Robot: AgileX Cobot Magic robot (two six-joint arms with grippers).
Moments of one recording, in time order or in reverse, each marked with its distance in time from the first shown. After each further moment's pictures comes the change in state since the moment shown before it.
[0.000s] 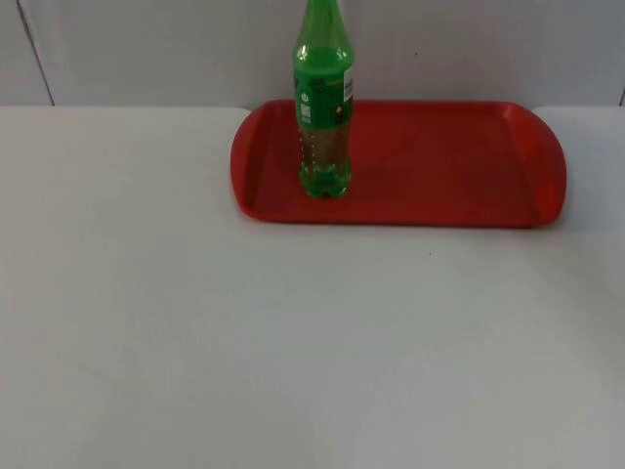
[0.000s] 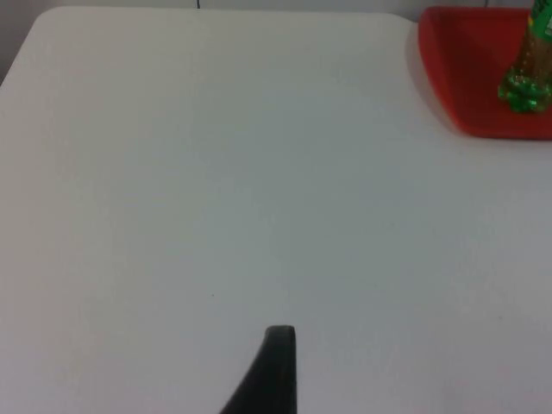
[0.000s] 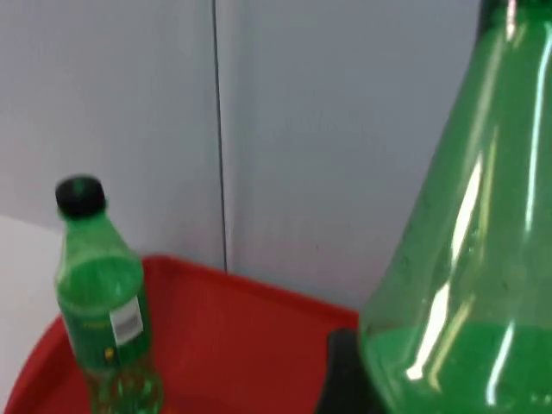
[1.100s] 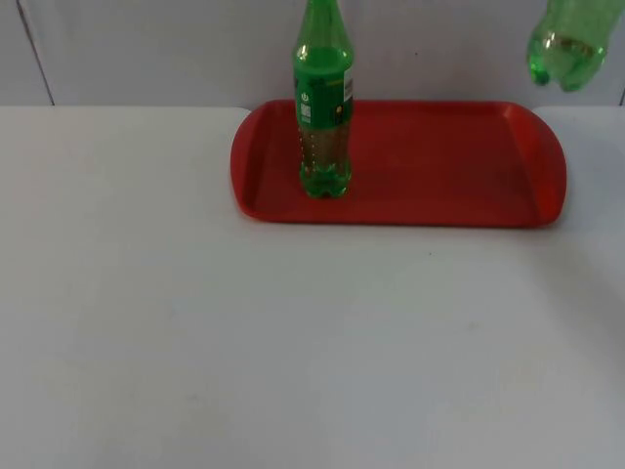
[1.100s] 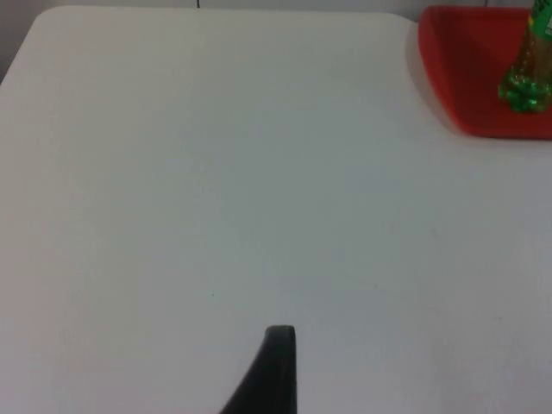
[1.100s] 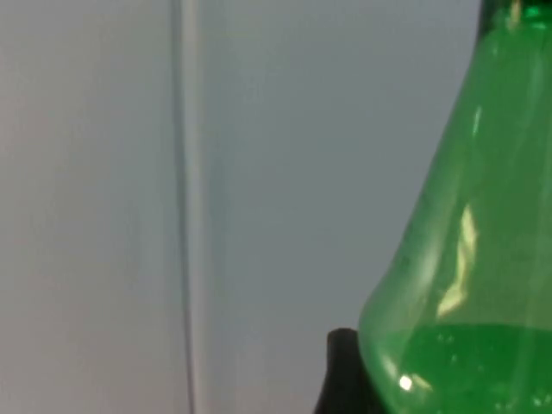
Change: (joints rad) right arm 0.001 0.548 -0.006 0.012 -1.081 0.096; left arm 0.000 0.000 0.000 0.000 0.000 0.000
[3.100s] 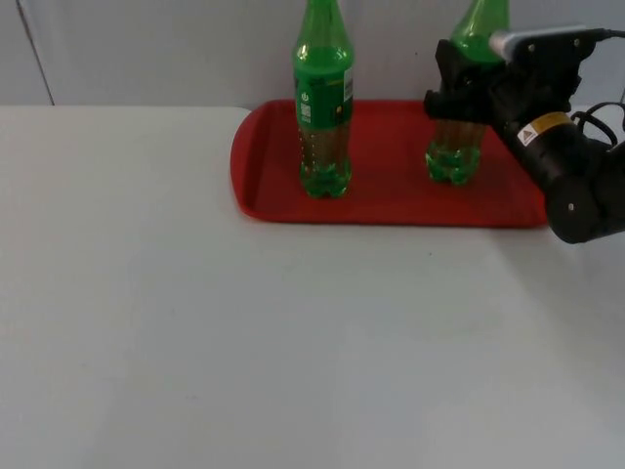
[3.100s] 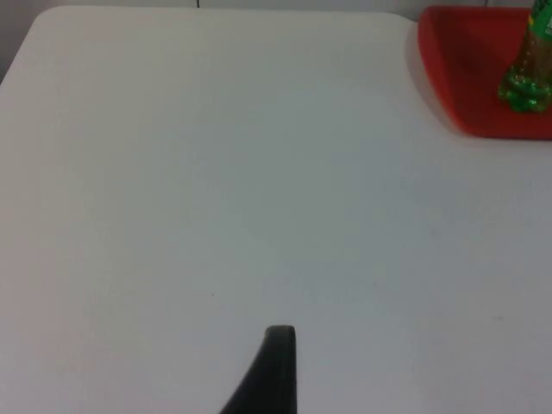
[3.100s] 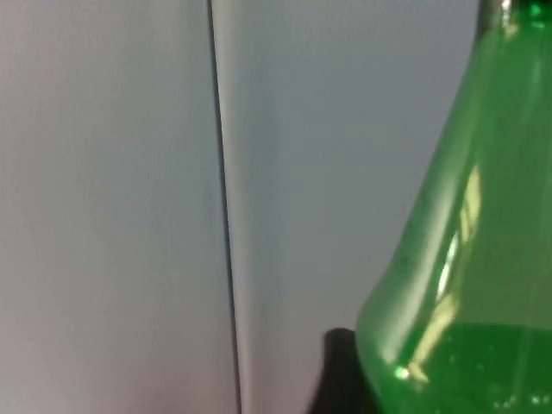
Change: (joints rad) right arm 0.000 0.700 -0.611 -0.101 -0.029 0.055; left arm 0.000 0.000 0.000 0.000 0.000 0.002
